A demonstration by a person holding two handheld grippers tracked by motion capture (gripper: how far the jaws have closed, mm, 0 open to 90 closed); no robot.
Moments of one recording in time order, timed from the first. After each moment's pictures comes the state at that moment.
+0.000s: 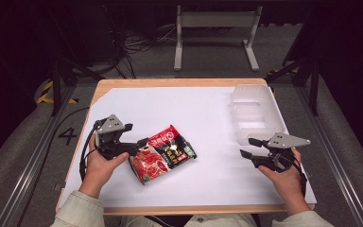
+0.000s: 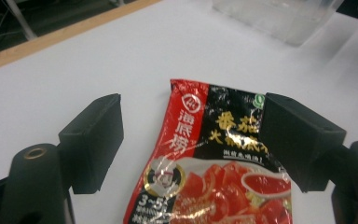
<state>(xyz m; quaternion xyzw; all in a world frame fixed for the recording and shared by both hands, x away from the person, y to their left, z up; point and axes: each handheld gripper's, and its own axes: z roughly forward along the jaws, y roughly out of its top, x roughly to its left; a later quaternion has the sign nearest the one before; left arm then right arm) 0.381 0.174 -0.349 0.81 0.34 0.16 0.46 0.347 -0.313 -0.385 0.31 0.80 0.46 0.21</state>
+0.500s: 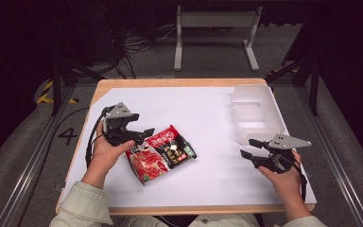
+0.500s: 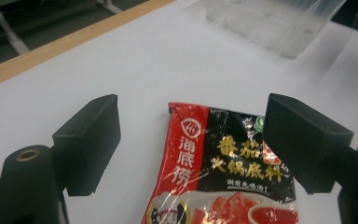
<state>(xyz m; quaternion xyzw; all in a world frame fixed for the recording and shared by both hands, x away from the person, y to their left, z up) 0.413 0.160 -0.334 0.82 0.32 0.14 0.46 0.344 -0.315 -0.391 0.33 0.79 0.47 0.20</state>
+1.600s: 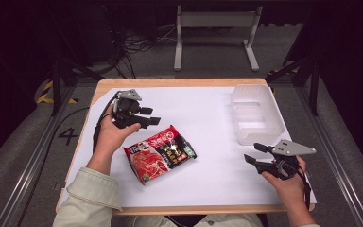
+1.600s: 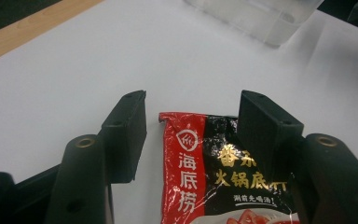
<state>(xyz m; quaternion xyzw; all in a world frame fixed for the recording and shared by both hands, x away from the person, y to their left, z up) 0.472 0.143 -0.339 0.85 0.28 0.05 0.43 0.328 -0.322 -0.393 0.34 0.79 0.46 0.22</state>
